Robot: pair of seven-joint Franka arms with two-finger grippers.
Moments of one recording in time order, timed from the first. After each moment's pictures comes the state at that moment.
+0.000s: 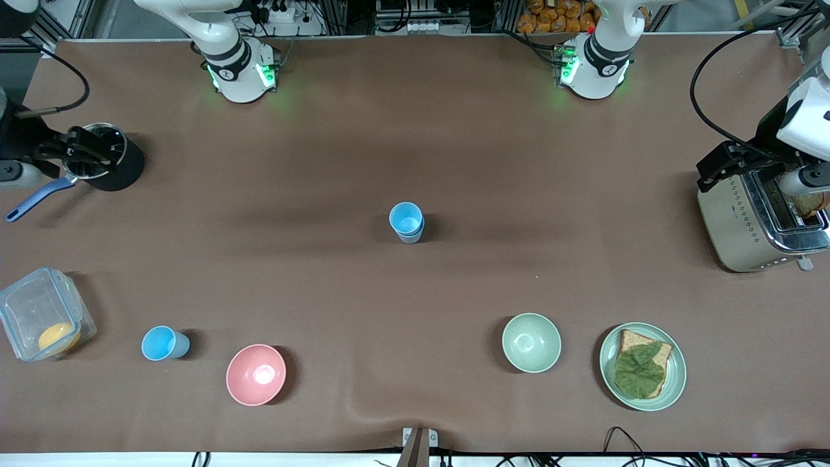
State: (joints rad) left arm 0.06 0.01 -0.18 -1.56 0.06 1.65 -0.24; right arm 0.00 -0.03 -0.04 -1.61 0.00 1.52 -0.11
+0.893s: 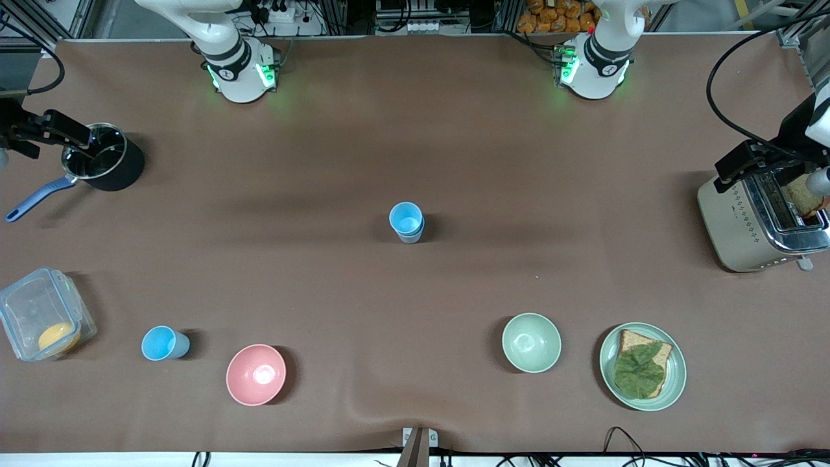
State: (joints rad) left arm 0.10 0.02 -0.17 -1.54 0.04 1.65 -0.18; right arm -0.02 -0.06 -0.04 -1.61 0.00 1.47 -0.07
